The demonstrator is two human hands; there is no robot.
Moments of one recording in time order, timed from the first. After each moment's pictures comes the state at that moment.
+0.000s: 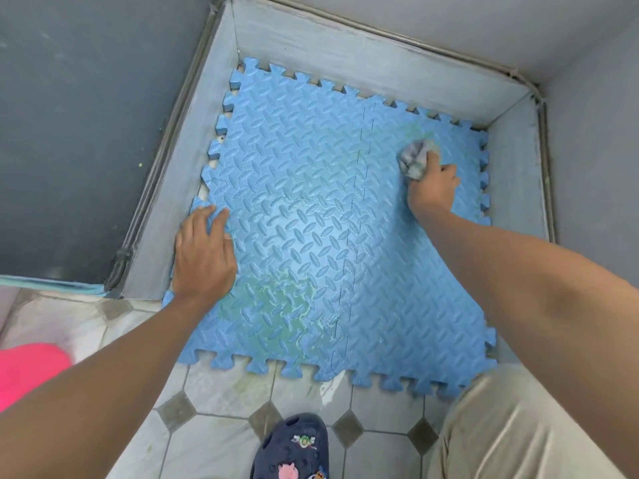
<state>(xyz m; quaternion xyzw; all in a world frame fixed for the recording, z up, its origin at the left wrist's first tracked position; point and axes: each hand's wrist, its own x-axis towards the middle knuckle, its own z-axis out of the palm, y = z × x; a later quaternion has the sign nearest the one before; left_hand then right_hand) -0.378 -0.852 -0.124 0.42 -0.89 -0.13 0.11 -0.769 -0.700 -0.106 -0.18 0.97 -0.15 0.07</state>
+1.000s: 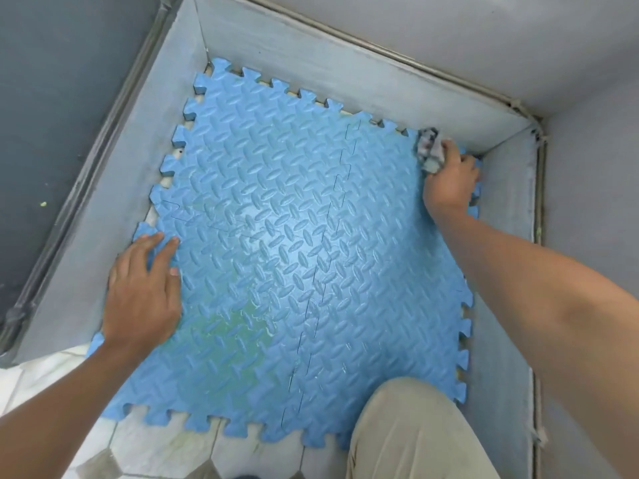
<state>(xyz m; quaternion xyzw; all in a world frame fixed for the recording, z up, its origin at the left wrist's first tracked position) -0.385 -0.853 -0.122 0.43 -0.89 -0.13 0.11 -0.892 -0.713 -0.118 -0.18 0.97 -0.14 0.01</state>
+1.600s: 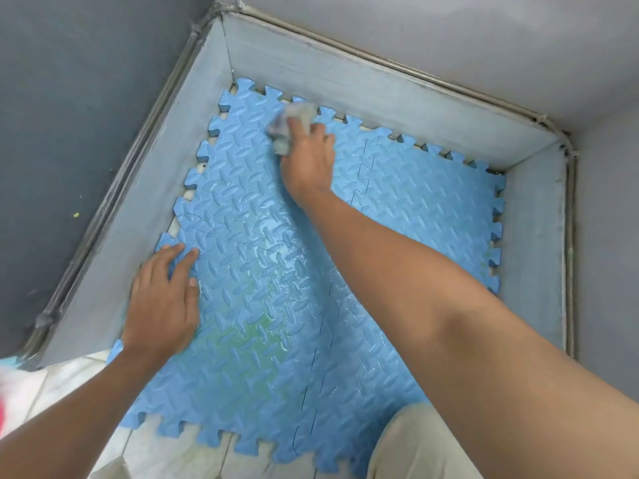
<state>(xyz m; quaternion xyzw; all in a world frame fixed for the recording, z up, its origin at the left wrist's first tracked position) -0.385 -0.851 -0.122 0.44 -0.88 -0.12 0.10 -0.694 -0.908 -0.103 -0.40 0.88 -0.23 0.09</state>
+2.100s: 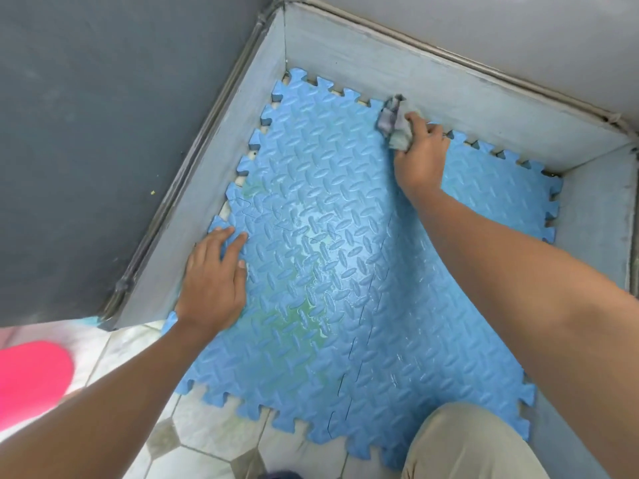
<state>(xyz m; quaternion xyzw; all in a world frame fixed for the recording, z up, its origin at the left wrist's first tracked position) -0.381 -0.852 -0.121 0.44 -0.89 -0.13 0.09 -0.789 -0.855 -0.127 -0.38 0.89 -0.25 0.03</state>
